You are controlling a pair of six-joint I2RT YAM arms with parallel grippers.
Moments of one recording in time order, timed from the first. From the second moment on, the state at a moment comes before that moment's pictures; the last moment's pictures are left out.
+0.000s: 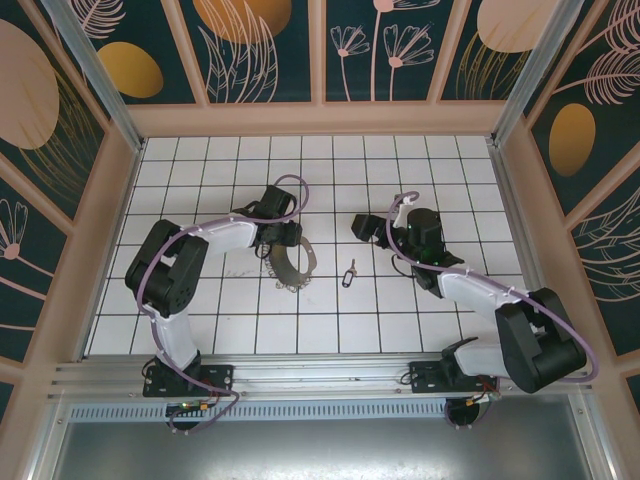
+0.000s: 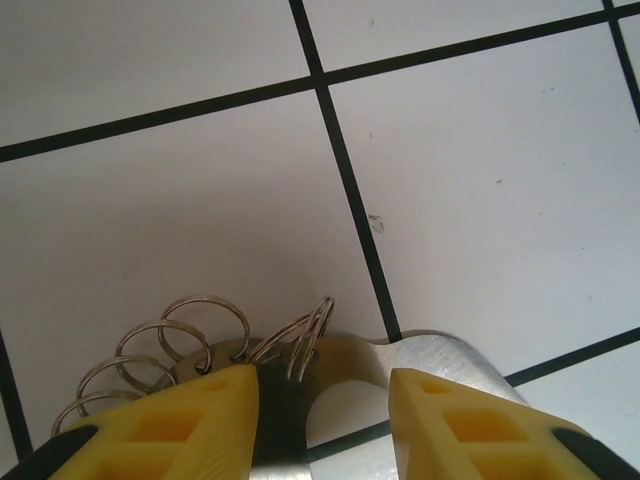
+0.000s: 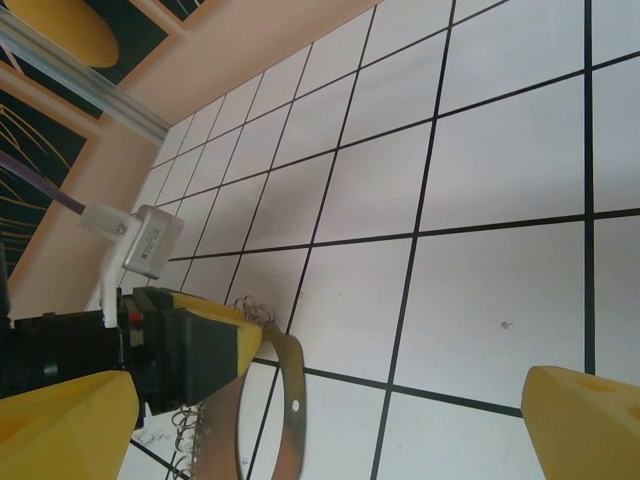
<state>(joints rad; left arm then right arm) -0.53 1.88 1.10 -0.25 0.01 -0.30 0.42 1.29 0.52 0.39 -0.26 0.64</state>
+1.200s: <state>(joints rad) -0.53 1.91 1.14 -0.21 0.04 -0.30 0.42 1.29 0.52 0.41 -0.26 0.64</state>
